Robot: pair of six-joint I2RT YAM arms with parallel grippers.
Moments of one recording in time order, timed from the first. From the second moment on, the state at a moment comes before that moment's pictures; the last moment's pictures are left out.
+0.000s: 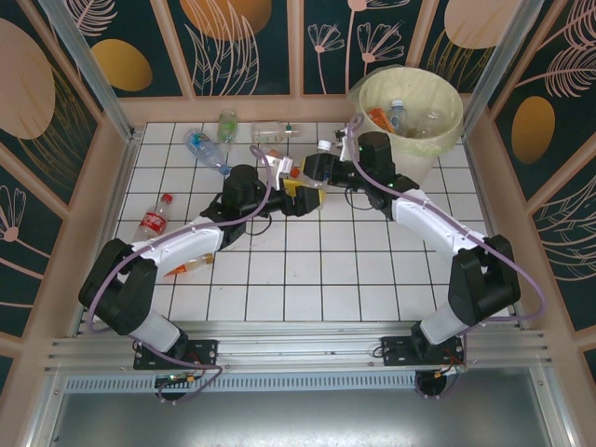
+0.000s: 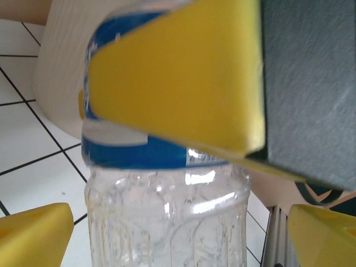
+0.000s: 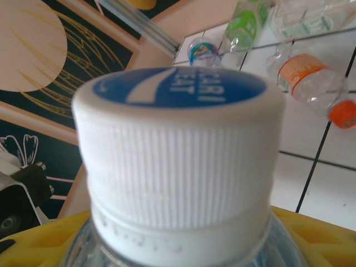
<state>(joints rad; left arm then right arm) -0.61 1.56 0.96 0.39 0.53 -0.58 0.46 1.54 1.18 -0.02 -0.54 0.64</state>
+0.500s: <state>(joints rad) -0.61 1.31 1.06 -0.28 0.20 -0.30 0.33 1.40 1.50 -0.15 -0.30 0.37</state>
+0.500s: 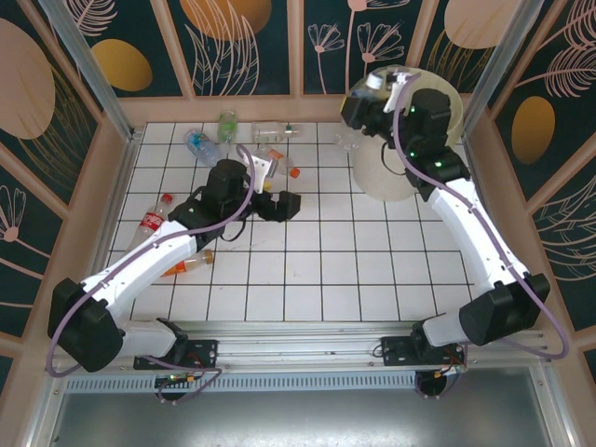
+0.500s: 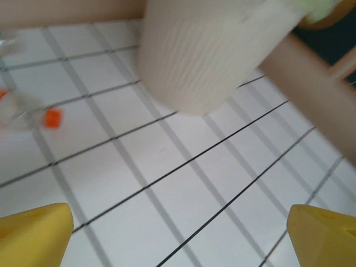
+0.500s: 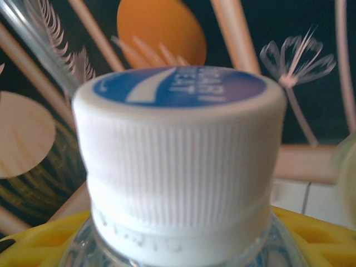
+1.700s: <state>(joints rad) -0.22 1.12 0.70 -0.66 -0.20 -0.67 0.02 2.10 2.18 -0.63 0.05 0.20</state>
